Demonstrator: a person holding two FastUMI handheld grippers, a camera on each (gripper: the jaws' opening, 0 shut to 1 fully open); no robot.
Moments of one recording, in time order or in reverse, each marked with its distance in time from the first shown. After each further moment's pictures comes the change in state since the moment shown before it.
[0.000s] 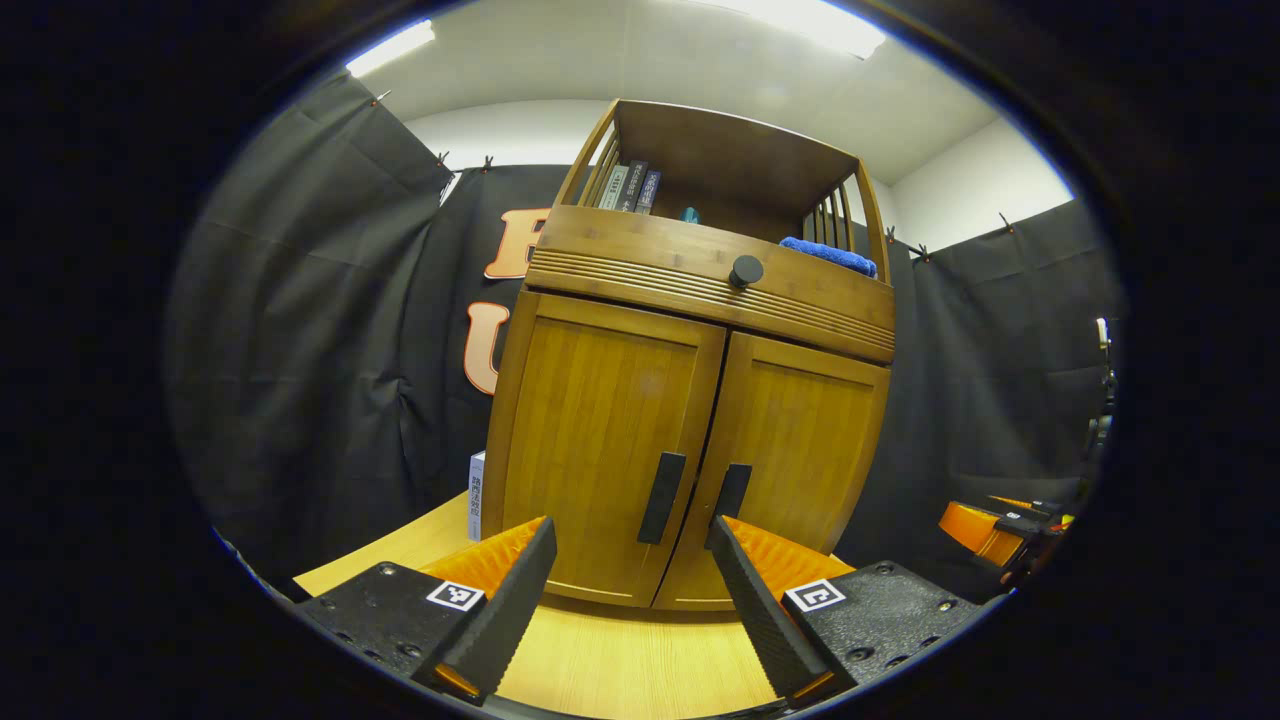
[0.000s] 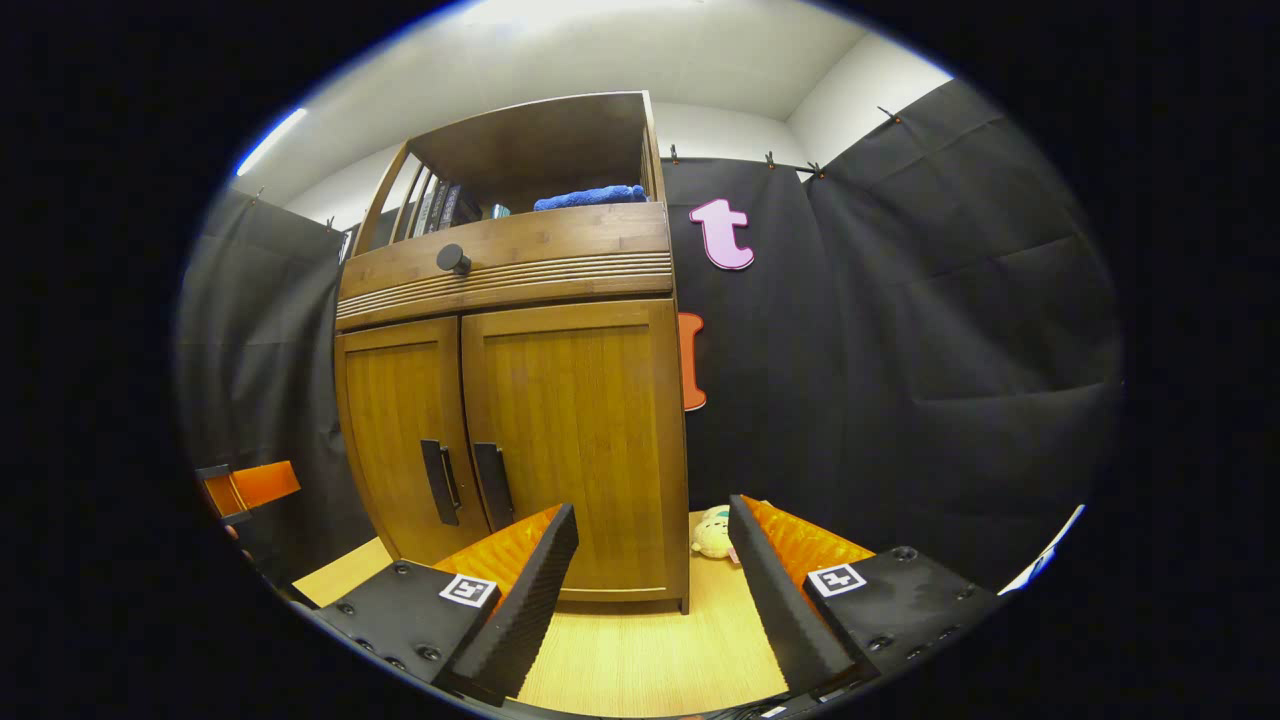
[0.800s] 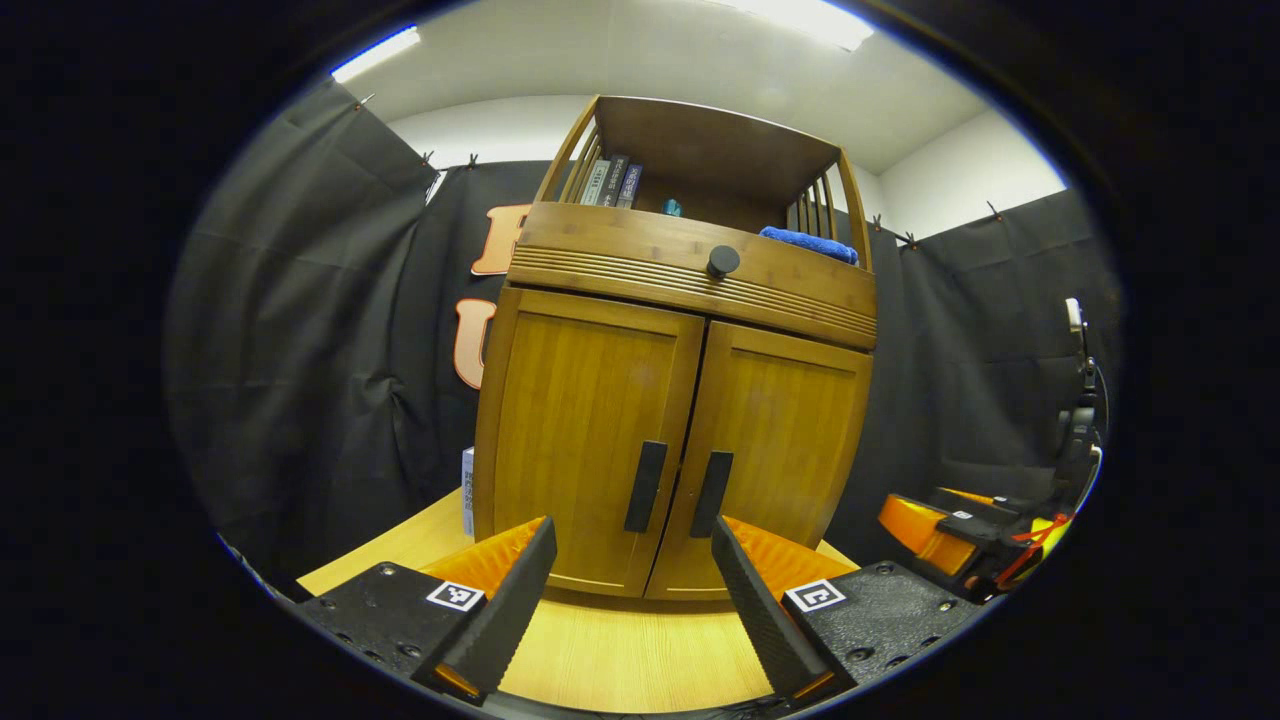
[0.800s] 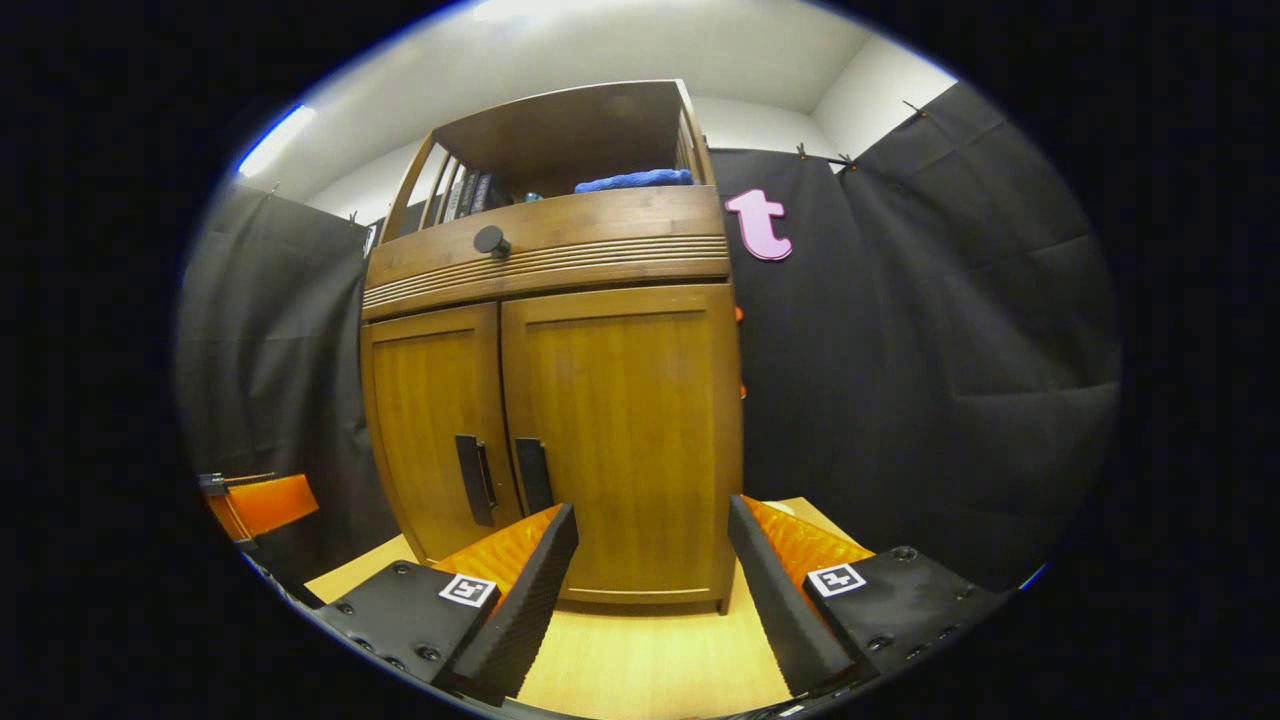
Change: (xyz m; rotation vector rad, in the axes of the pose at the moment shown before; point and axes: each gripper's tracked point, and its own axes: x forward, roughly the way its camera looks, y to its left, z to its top) left arm -0.006 -0.006 -0.007 0.018 0.047 -0.034; right arm 0.032 0.068 -0.014 -0.001 0.028 0.111
